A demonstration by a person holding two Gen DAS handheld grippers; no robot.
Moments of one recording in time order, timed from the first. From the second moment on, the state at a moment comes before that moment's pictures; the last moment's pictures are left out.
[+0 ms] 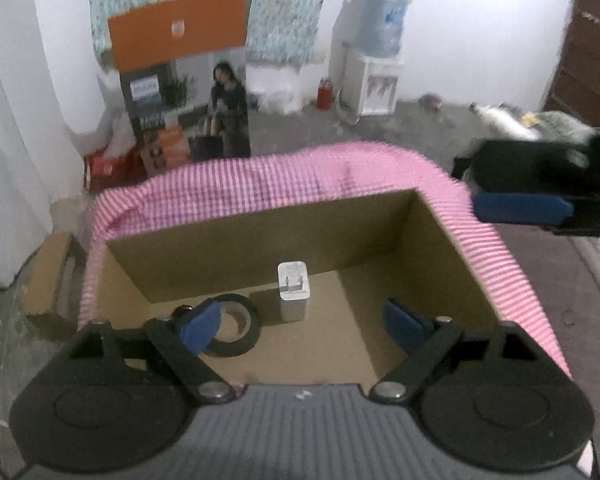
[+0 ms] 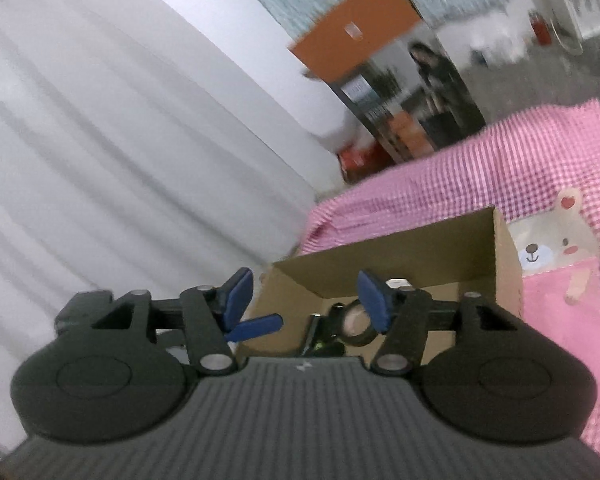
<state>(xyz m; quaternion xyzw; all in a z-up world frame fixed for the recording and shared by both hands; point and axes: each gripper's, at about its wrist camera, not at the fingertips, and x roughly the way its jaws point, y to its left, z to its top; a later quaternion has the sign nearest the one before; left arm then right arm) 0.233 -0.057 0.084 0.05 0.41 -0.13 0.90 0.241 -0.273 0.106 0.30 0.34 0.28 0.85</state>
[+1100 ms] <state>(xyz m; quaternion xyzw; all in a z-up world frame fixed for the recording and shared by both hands) 0.041 -0.075 -0.063 0.18 0.35 -0.20 0.90 0.103 -0.217 -0.031 0.25 0.41 0.24 0.84</state>
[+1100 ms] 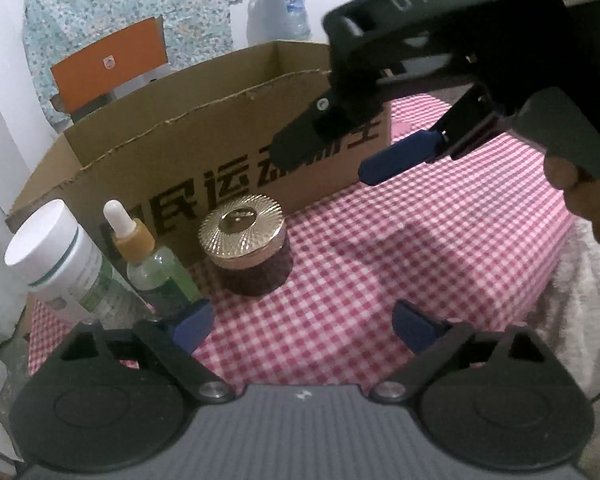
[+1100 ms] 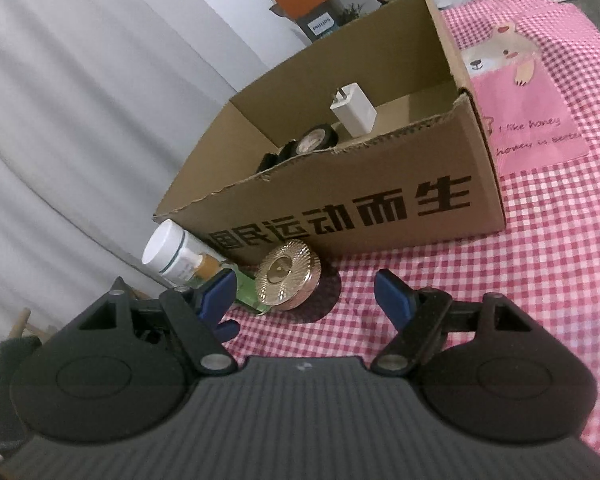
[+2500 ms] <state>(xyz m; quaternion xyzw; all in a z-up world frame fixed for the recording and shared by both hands) 0.068 -0.052 -0.078 0.10 0.33 -0.23 0.91 0.146 -0.171 -0.059 0.25 0.45 0.25 0.82</state>
